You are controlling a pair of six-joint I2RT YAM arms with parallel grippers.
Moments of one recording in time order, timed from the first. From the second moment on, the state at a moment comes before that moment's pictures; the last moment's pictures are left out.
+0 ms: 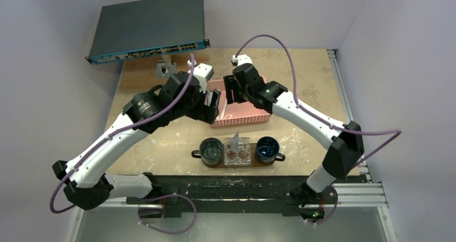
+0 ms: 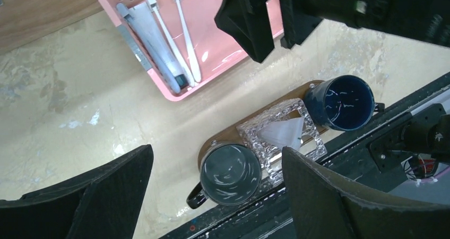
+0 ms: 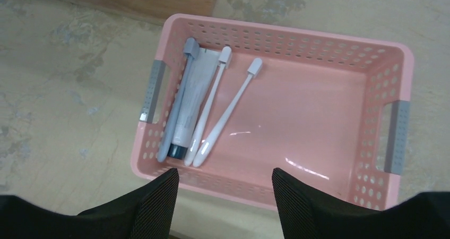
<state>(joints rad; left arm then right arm) -0.86 1.24 1.55 -1.01 -0.21 -0.36 0.77 1.57 1.44 -0.55 0.29 0.37</state>
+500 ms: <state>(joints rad) -0.61 1.12 1.31 -0.99 -0.17 -0.35 0.72 1.95 1.69 -0.51 0.06 0.37</state>
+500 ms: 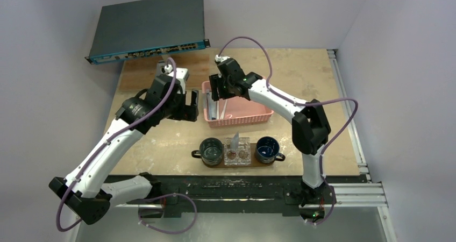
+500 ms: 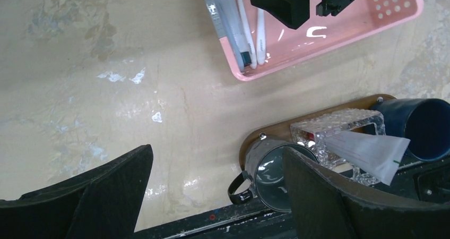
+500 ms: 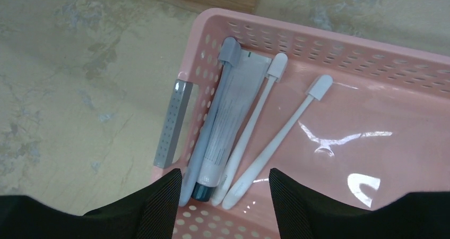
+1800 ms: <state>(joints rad) -0.47 1.13 1.13 -0.82 -0.11 -0.31 0.67 2.28 1.84 -0.45 -0.15 0.45</state>
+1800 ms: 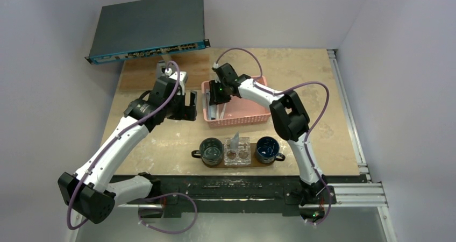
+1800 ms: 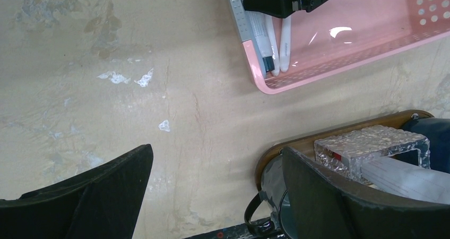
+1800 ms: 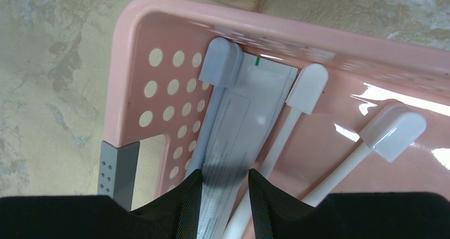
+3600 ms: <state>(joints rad) -0.46 1.16 1.13 -0.82 -0.03 -0.31 0.65 2.01 1.58 -0.39 0.06 0.43</state>
